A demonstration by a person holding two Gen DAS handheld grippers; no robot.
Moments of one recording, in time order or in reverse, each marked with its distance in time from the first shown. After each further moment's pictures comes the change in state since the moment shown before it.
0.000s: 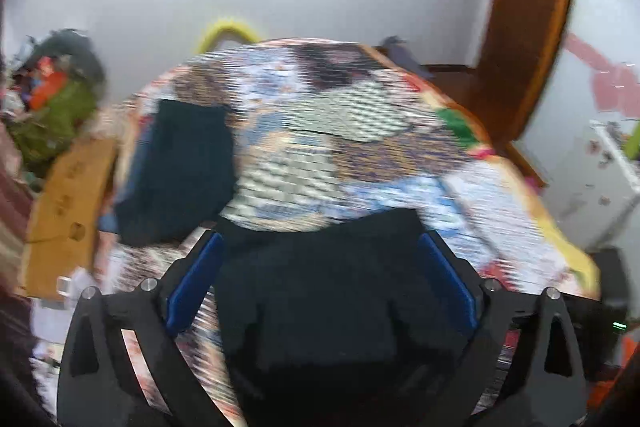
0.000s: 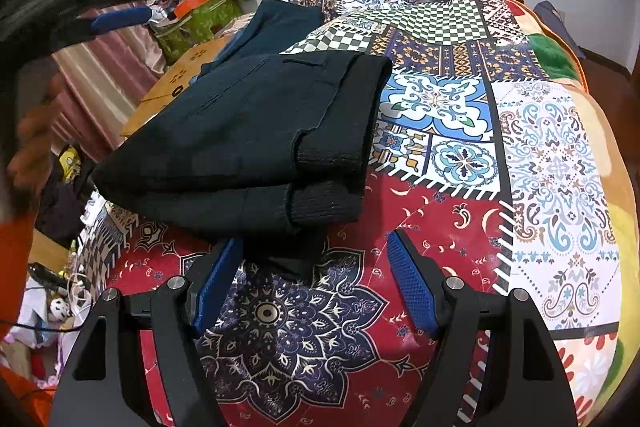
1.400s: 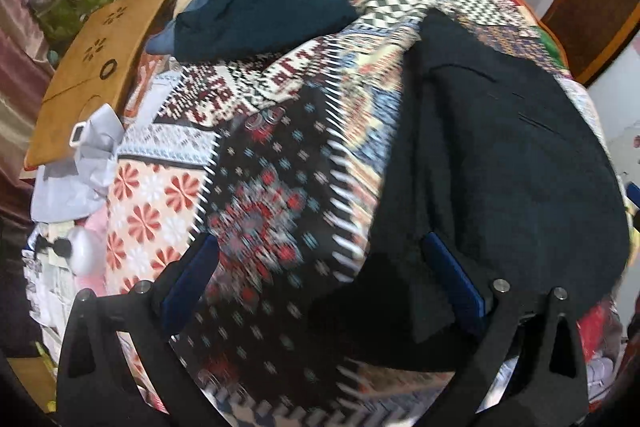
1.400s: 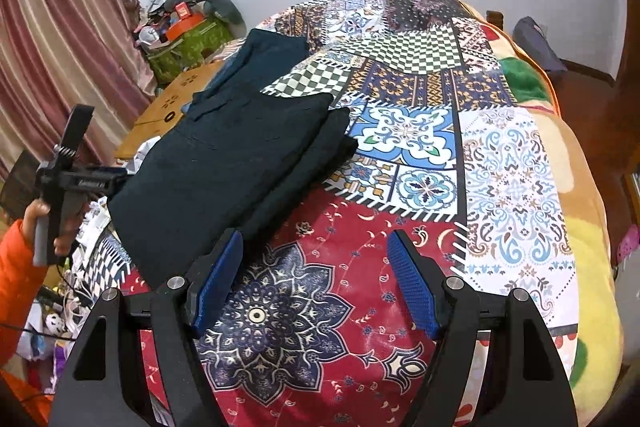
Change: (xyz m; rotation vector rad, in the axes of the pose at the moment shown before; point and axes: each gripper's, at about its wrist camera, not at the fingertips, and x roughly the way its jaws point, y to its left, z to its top) left arm 0.037 0.109 -0.141 -0.206 0.369 0.026; right arm -0.033 -0.003 0.008 -0.001 -0.081 -0.041
